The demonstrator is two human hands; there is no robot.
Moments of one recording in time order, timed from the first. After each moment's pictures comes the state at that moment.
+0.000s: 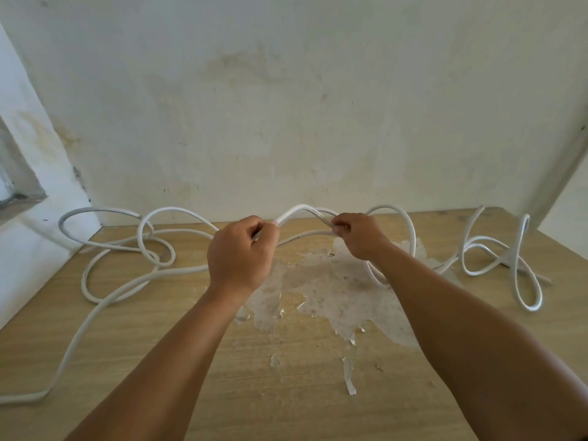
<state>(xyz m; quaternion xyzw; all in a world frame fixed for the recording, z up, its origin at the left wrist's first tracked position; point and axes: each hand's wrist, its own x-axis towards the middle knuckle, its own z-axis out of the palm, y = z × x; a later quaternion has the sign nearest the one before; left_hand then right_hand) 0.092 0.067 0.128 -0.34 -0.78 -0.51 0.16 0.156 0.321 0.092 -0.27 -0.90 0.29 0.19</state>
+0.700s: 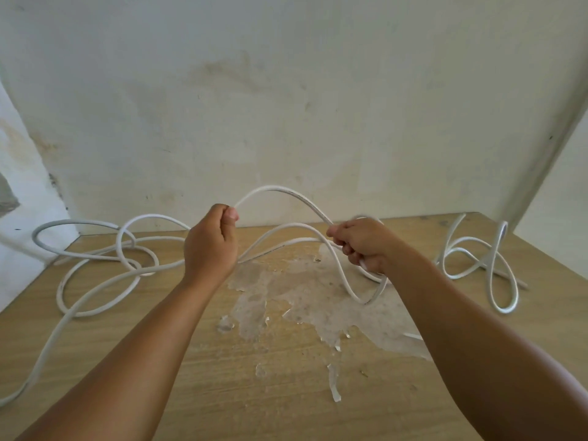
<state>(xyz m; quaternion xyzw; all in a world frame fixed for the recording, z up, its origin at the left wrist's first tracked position) 0.043 0.079 0.117 -0.32 -0.79 -0.47 0.22 0.194 0.301 0.133 -0.35 -0.69 0.62 0.14</state>
